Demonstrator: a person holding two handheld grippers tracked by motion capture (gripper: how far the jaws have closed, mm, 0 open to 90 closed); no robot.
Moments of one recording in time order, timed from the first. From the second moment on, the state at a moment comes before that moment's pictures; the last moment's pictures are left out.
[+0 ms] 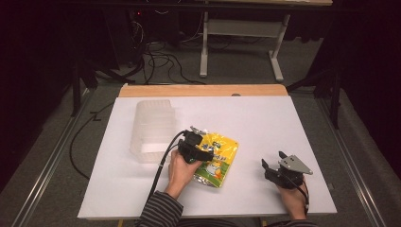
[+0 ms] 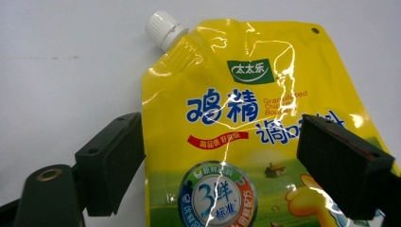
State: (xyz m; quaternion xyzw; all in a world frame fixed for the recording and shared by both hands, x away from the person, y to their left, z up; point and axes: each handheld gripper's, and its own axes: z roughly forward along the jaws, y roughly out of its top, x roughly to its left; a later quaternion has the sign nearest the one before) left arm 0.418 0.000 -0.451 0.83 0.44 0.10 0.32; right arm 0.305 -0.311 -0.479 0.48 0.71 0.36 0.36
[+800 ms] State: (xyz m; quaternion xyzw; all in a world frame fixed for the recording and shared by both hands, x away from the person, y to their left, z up) left arm 0.424 -0.007 -0.464 0.84 0.45 0.07 0.29; right arm 0.306 -0.311 -0.479 0.48 0.71 0.36 0.36
